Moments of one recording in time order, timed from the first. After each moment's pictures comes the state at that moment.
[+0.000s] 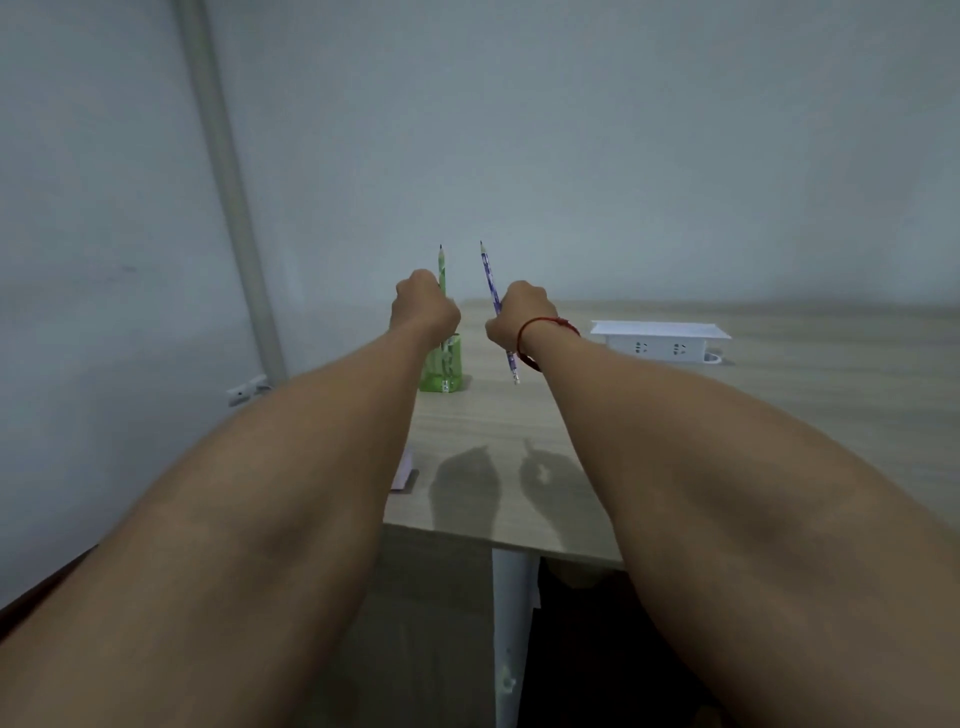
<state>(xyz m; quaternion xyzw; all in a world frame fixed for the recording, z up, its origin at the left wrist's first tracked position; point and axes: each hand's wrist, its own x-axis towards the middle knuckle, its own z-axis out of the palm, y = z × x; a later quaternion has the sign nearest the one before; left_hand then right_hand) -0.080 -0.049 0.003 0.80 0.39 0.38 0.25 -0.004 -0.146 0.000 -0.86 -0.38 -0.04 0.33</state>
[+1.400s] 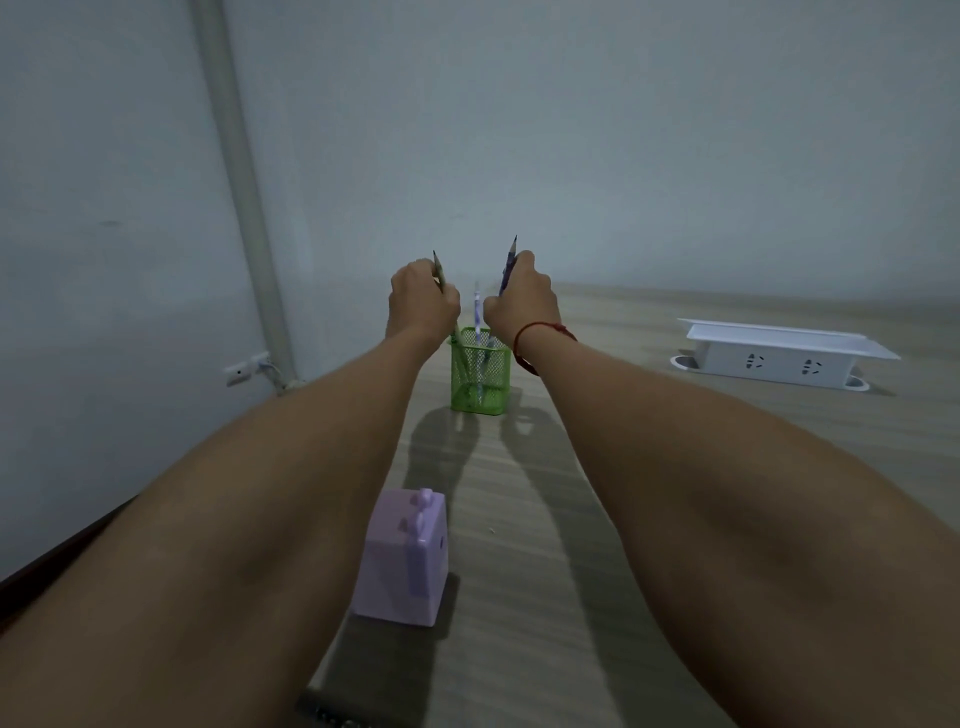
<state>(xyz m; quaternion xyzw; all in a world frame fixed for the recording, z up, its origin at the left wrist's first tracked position) -0.009 0.168 -0.053 0.77 0.36 0.48 0.21 0.066 0.083 -0.046 -0.80 -0.41 -0.07 0.44</state>
